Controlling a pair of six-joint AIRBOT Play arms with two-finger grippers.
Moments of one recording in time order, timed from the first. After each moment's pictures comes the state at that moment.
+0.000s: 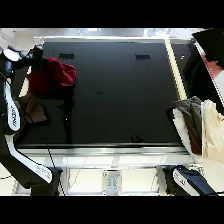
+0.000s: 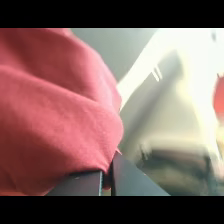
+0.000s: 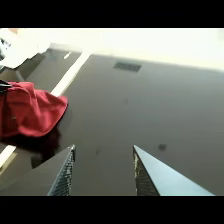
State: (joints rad) left arm 0.20 -1.83 1.94 0.92 -0.93 -2.01; right arm -0.14 -0.93 1.71 -0.90 1.19 1.26
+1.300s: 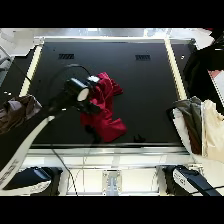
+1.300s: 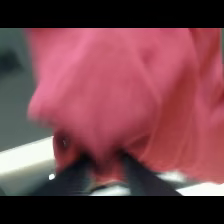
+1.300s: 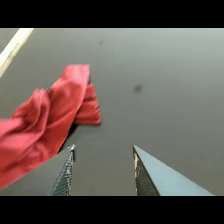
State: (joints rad) left arm -0.62 -1.30 1.30 1.77 -1.35 -1.85; right arm -0.14 -1.01 1.77 -1.04 1.45 1.26
